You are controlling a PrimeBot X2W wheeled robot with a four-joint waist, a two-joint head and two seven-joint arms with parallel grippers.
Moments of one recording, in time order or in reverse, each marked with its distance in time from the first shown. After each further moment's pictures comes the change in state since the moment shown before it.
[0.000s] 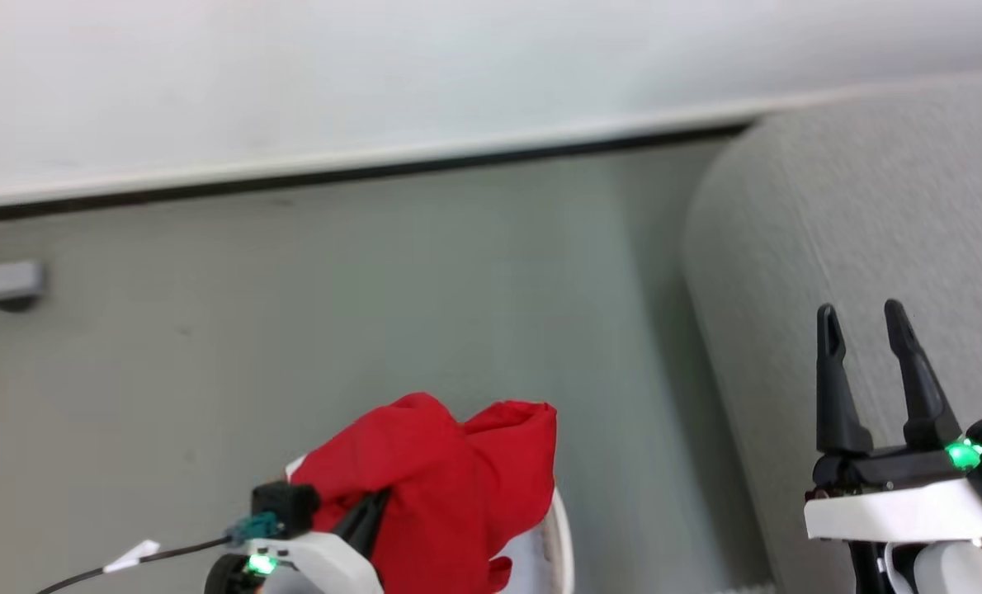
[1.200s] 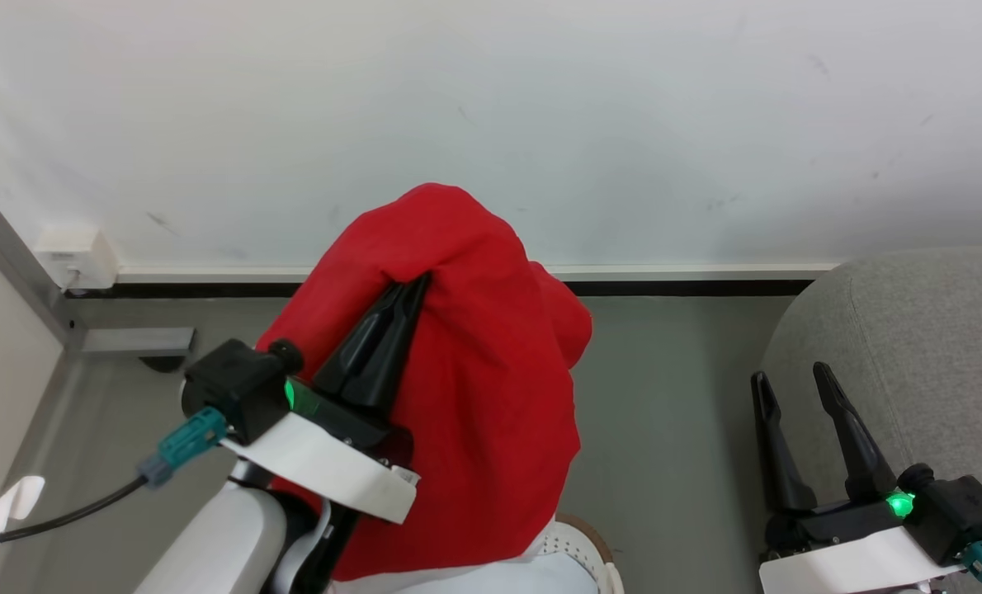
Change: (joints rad) left arm 0.023 0.150 0.122 -0.955 0.123 0.150 0.135; right arm 0.082 -0.005 0.103 0.033 0.020 0.000 0.000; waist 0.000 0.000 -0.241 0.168
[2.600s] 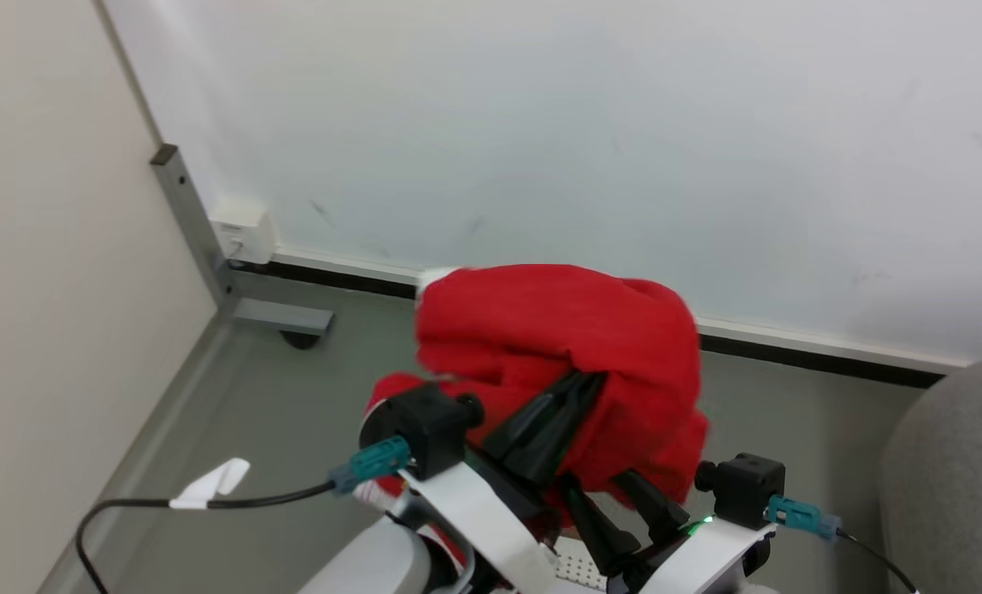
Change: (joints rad) left arm -0.041 -0.150 -0.219 0.144 -0.028 -0.098 0.017; right arm -0.230 -0.084 0.617 0.226 0.602 0.000 0.102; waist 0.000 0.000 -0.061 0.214
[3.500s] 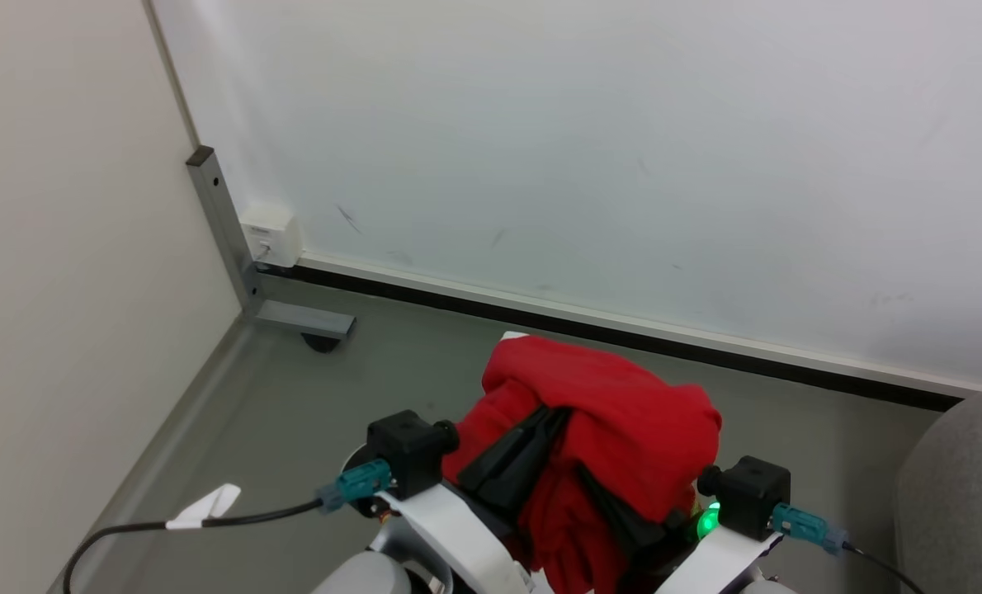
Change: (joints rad) left arm 0.058 0.017 -0.011 0.055 -0.054 0.030 -0.001; right arm -0.046 -0.052 0.057 0.012 -0.125 0.000 -0.100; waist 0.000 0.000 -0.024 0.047
